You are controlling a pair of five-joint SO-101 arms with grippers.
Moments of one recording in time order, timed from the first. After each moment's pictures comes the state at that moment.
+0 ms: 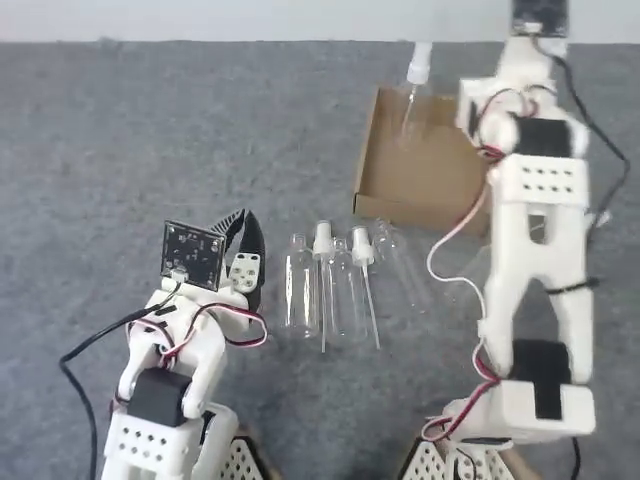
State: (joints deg) left arm 9.0 -86.6 76.9 44.5 3.6; right arm 1.5 -0.7 -10.8 61.0 -0.3
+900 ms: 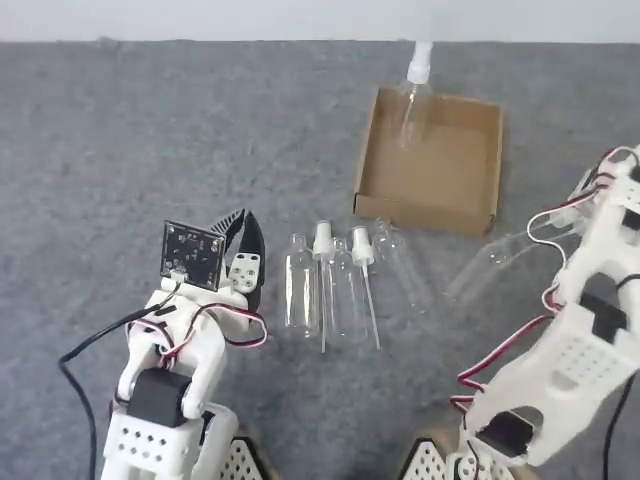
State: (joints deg) left arm 9.0 -86.6 76.9 44.5 3.6; right arm 28.7 27.7 -10.2 55.1 -5.3
